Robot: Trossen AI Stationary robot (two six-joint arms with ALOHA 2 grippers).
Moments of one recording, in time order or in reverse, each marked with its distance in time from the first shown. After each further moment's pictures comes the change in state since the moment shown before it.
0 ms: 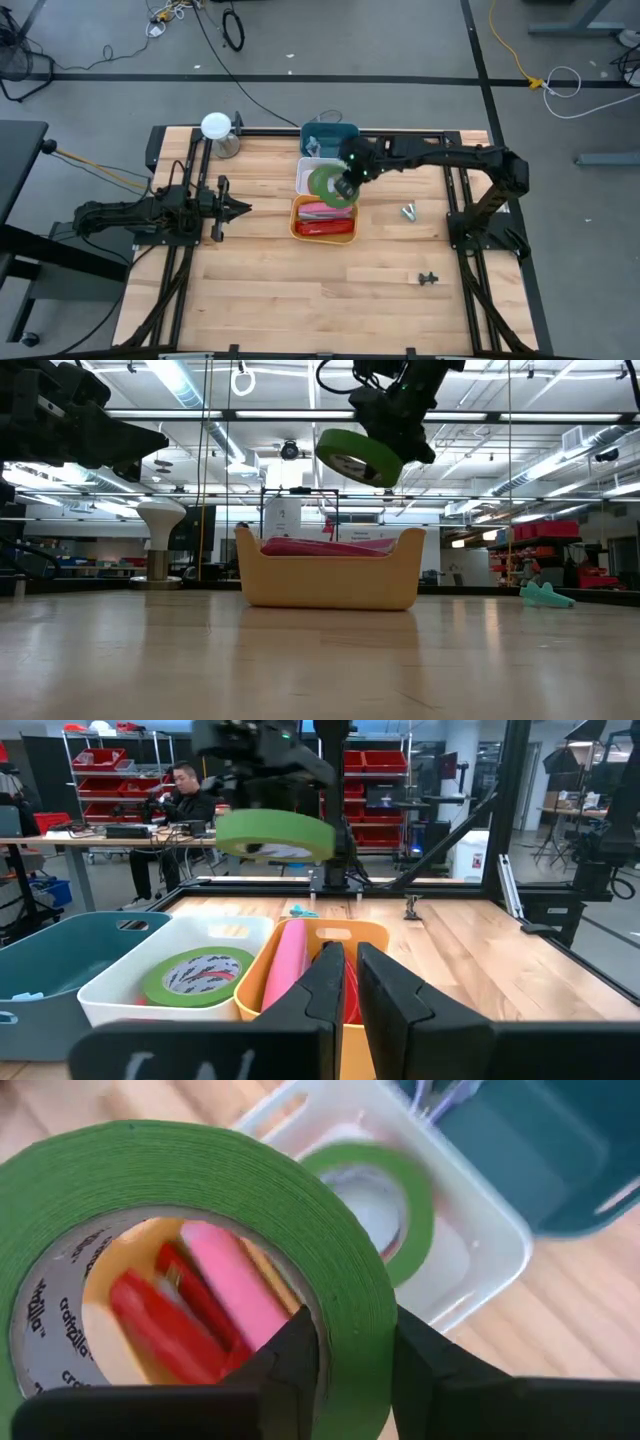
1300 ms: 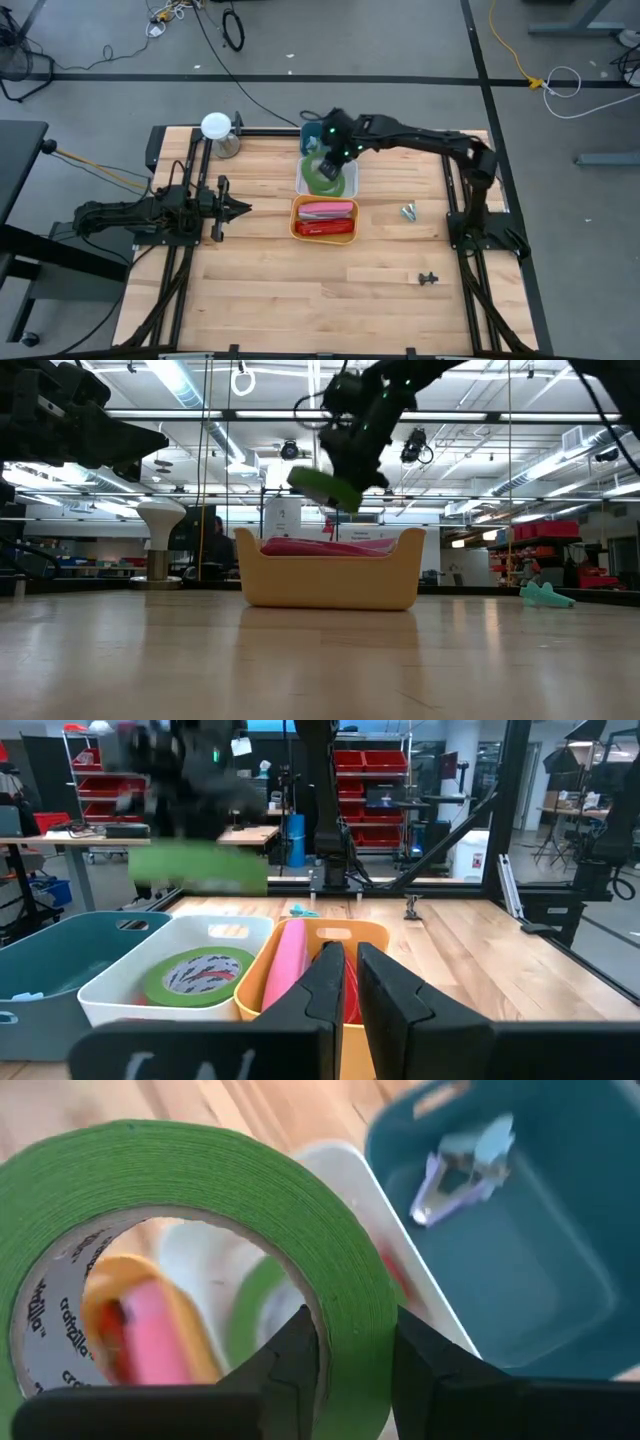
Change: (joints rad) left arm 0.000 0.000 0.000 0.000 0.000 0.000; right arm -0.154 0.247 0.213 0.071 -0.106 -0.300
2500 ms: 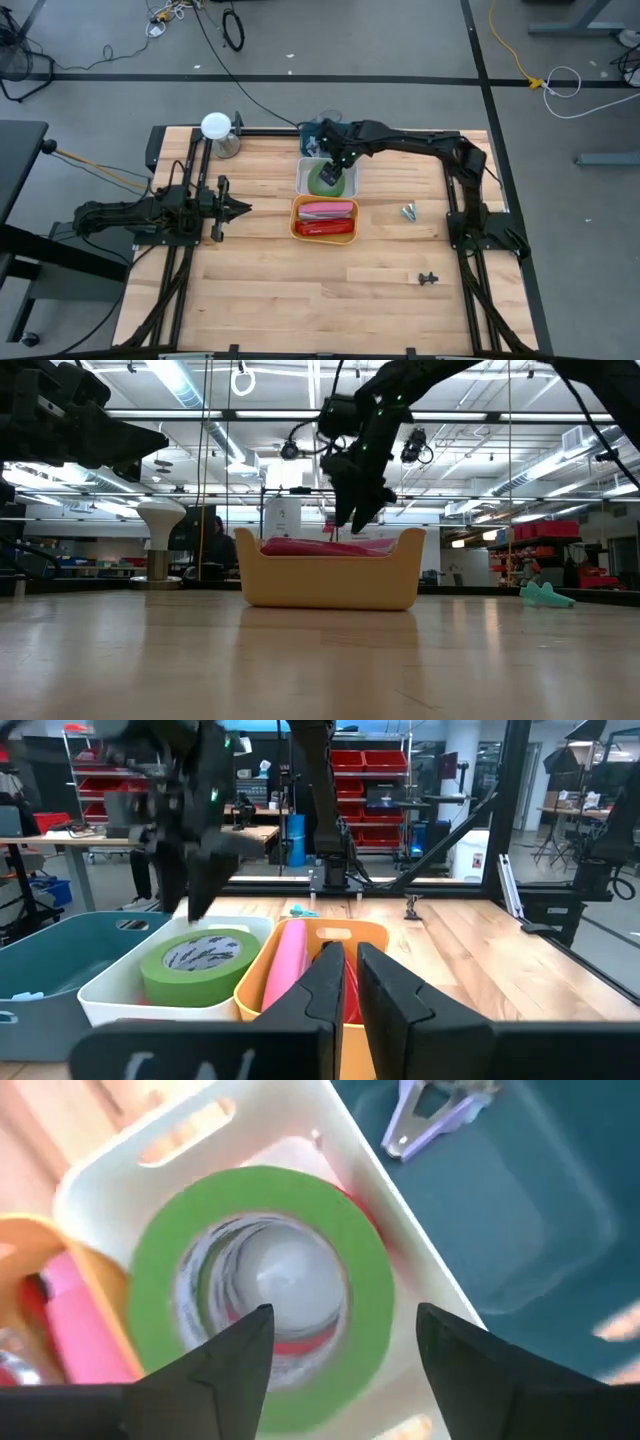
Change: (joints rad) left arm 0.000 0.000 0.000 0.000 0.000 0.000; right arm 0.004 0.083 -0.001 -0.076 0.061 0.050
